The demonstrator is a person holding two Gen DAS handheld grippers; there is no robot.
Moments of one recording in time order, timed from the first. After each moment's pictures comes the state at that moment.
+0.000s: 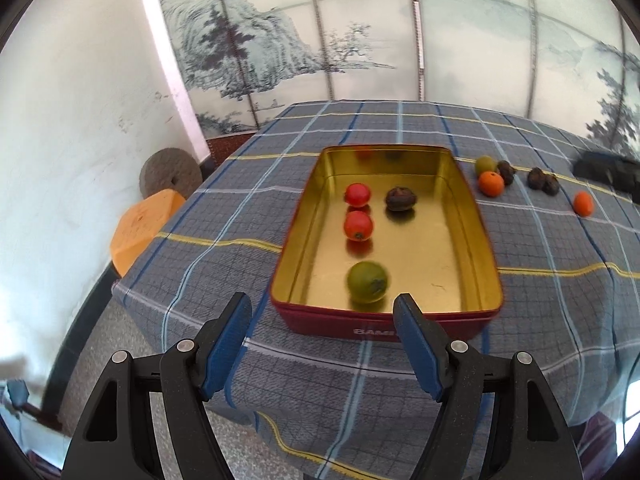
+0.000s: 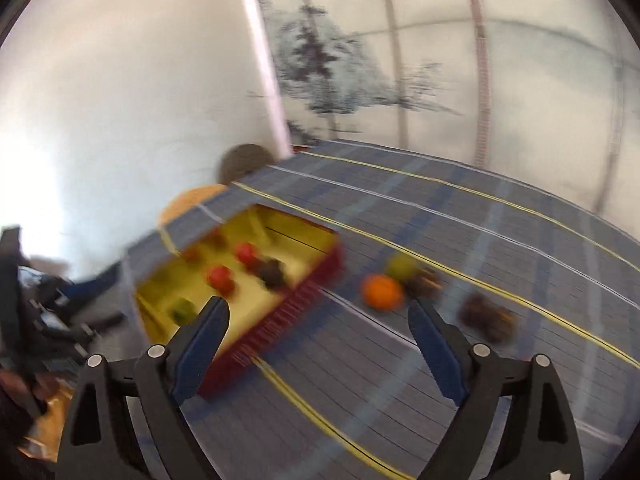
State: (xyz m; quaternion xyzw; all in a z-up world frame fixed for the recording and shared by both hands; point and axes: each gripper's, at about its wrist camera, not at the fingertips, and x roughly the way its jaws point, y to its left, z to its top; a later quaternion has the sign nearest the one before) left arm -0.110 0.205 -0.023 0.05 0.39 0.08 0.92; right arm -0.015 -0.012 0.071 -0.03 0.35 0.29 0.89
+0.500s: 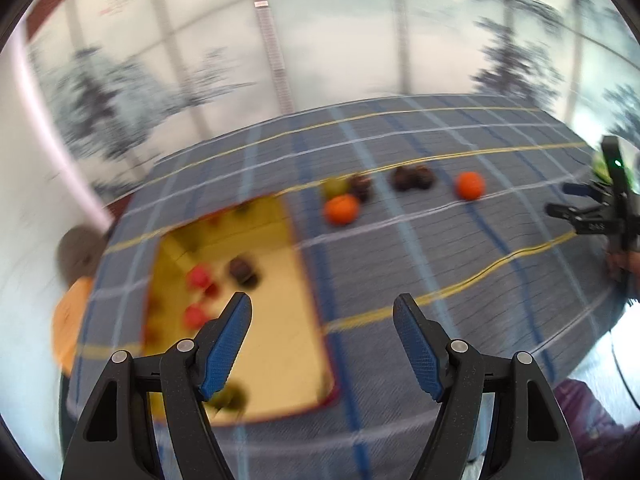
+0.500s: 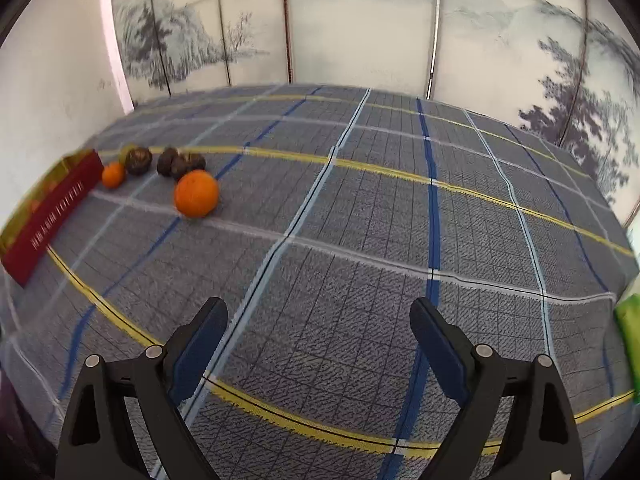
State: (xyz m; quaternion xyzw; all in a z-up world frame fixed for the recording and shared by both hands) left arm -0.045 0.089 0.008 0.14 0.39 -0.13 0.90; right arm -0.046 -0.233 -0.003 0.00 0.42 0.07 0.91
